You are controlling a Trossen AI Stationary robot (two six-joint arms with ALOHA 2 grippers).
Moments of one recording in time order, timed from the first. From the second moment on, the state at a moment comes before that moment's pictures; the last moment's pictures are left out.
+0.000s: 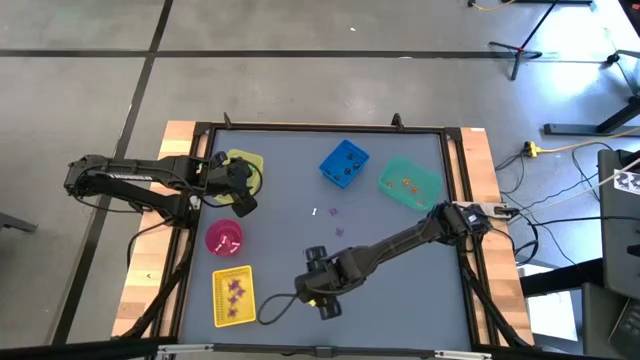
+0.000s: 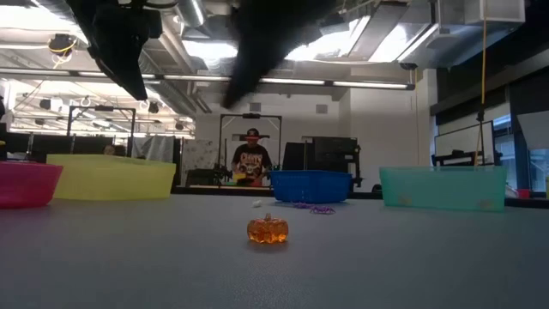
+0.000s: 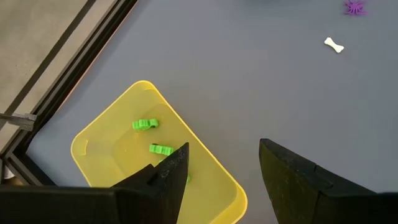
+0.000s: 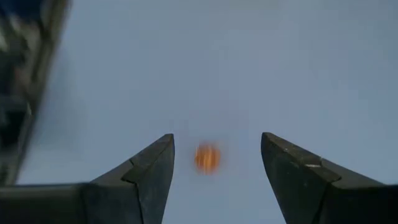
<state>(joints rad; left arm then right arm) 0.04 0.99 0.89 -0.99 -0.44 -0.44 0.43 2.26 2.03 -0.90 0.06 0.12</state>
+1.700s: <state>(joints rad) 0.04 0.99 0.89 -0.99 -0.44 -0.44 0.43 2.27 1.74 -0.63 0.02 0.07</state>
